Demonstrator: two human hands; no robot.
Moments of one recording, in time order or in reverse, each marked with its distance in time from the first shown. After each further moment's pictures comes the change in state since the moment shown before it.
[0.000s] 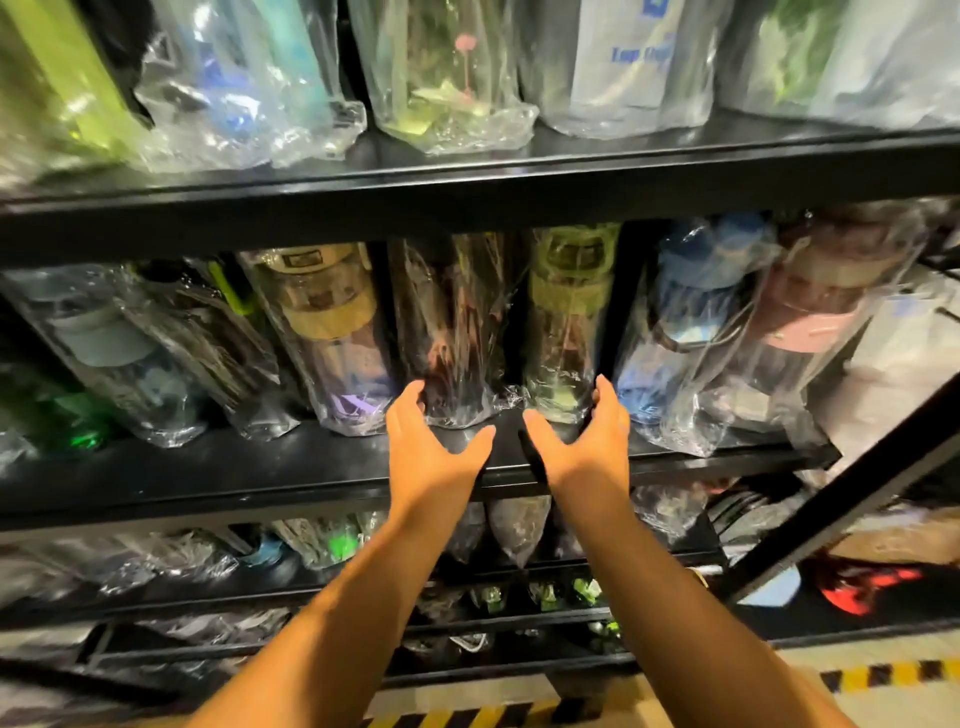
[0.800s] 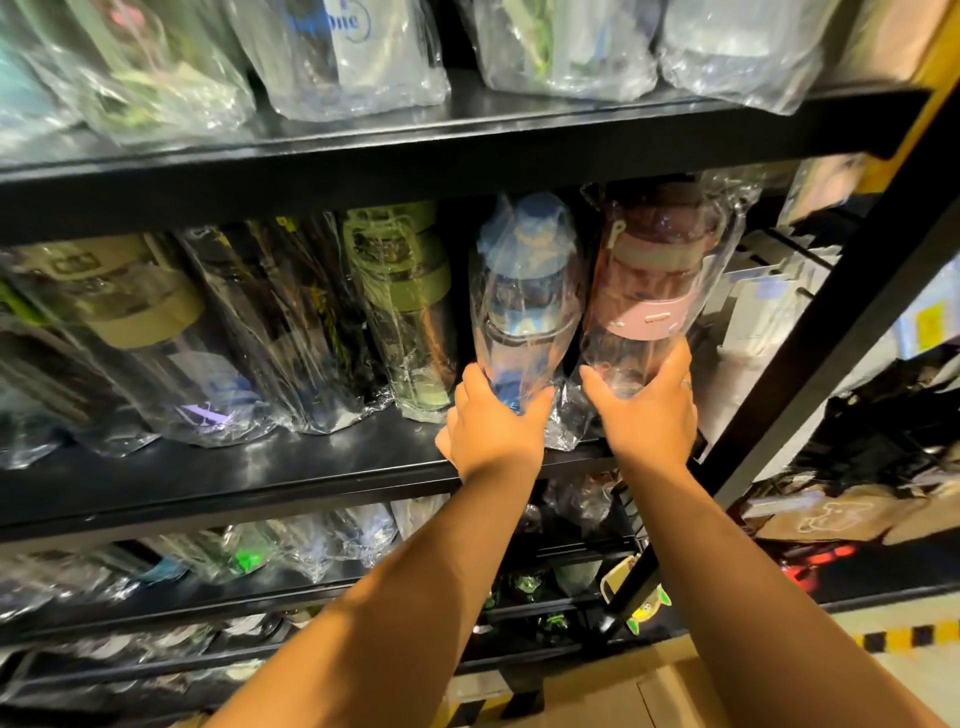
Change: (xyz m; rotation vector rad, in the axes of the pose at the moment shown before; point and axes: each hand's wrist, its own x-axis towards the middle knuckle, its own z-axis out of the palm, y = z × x) left_hand -0.027 0.080 0.193 0.334 0.032 -0.104; right_hand 0.110 0.091 -0.146 -0.228 0.298 -0.055
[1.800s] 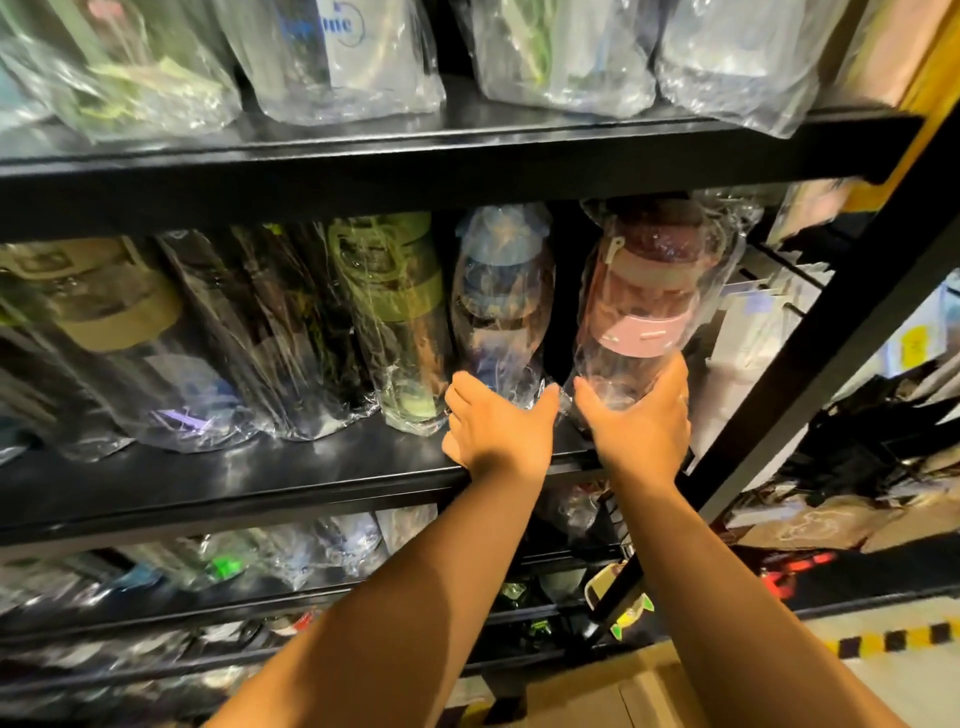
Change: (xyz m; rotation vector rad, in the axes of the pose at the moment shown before) left_hand -0.006 0.029 0.005 -0.055 0.003 -0.122; right_hand -0.003 -0.001 -0.004 0.041 0.073 0.006
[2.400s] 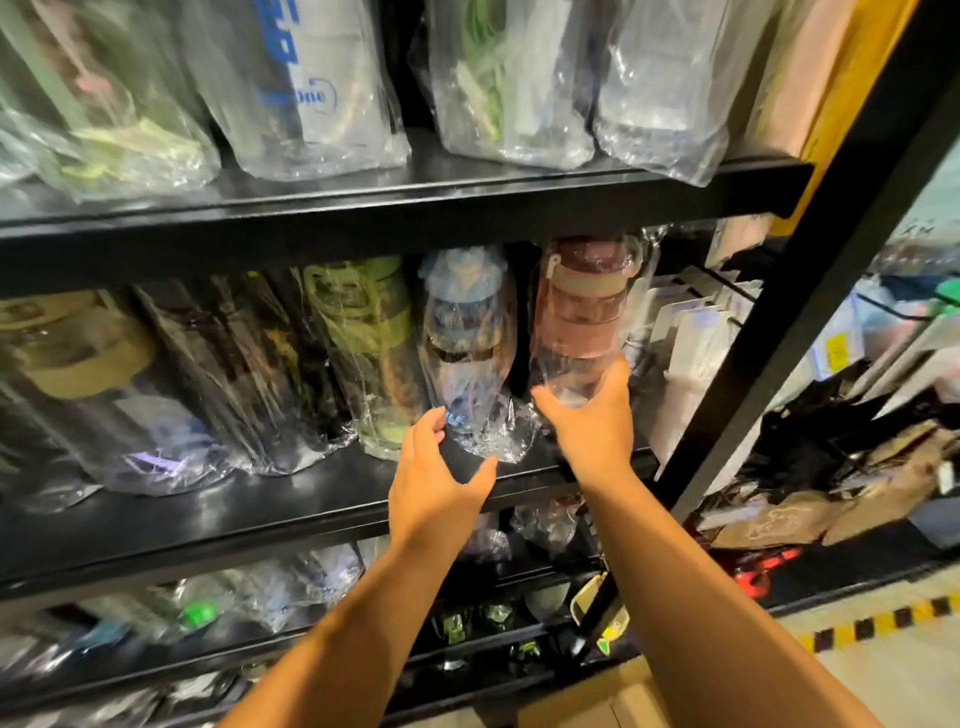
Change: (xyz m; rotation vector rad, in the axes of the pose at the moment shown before) left_hand 0.006 -0.062 -0.042 -0.077 -0.188 0.353; right_hand 0.012 -0.018 0.006 0.156 -0.174 0.115
